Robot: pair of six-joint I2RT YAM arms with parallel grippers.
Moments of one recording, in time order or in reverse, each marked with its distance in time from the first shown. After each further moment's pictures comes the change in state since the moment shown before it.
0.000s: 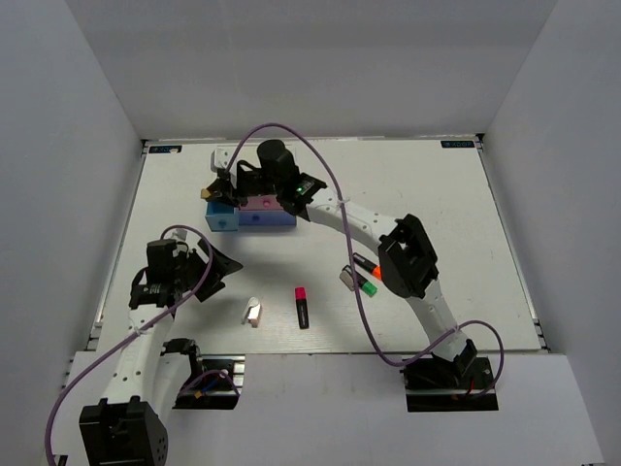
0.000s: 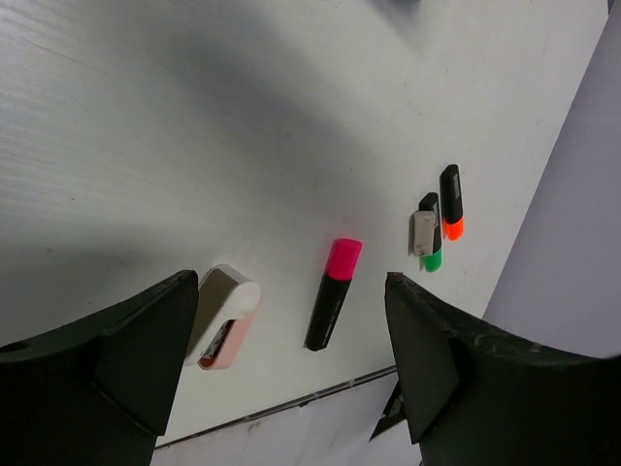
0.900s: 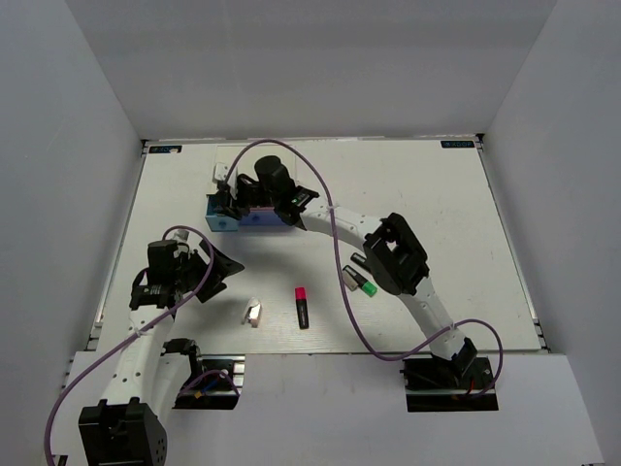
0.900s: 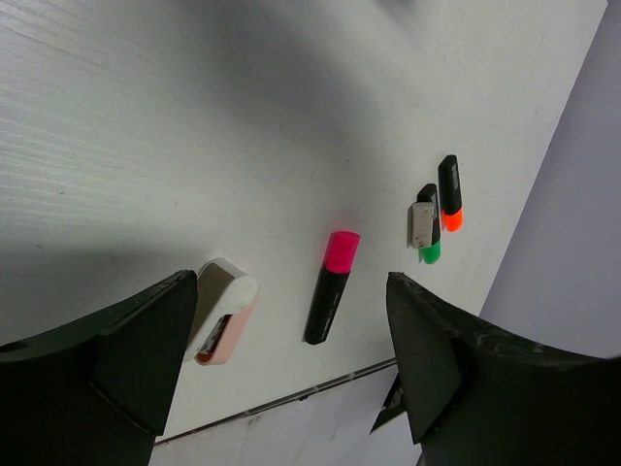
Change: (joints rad) left arm -0.008 -0.011 -0.005 -0.008 0.014 0.001; right arm 0.006 0.118 -0.043 0.098 0.134 0.010
